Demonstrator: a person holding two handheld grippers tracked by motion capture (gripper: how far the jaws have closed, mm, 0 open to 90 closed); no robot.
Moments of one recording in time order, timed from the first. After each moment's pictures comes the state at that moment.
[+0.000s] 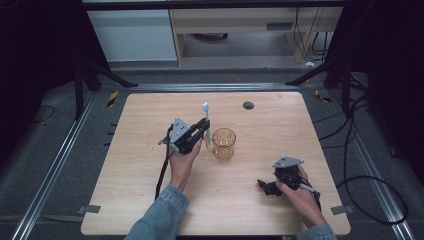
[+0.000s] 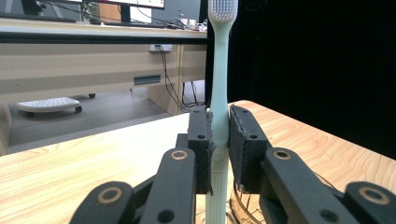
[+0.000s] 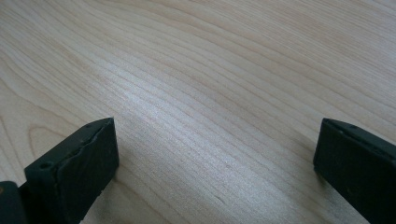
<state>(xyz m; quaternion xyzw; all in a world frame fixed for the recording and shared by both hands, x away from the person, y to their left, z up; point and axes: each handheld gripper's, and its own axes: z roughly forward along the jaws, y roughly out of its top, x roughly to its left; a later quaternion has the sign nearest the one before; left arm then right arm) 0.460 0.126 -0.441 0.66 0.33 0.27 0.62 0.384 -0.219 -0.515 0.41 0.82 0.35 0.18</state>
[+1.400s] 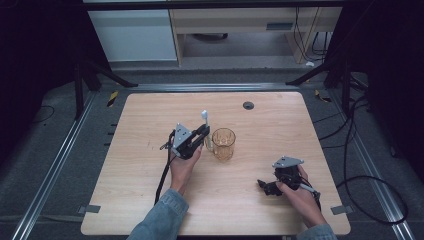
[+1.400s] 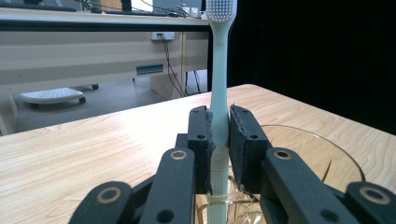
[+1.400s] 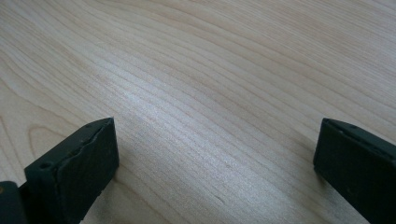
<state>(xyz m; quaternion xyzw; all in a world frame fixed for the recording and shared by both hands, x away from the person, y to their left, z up) 0.456 0.126 -0.464 0.67 0.33 0.27 0.60 0.384 -0.219 -0.515 0.41 0.82 0.35 0.18</state>
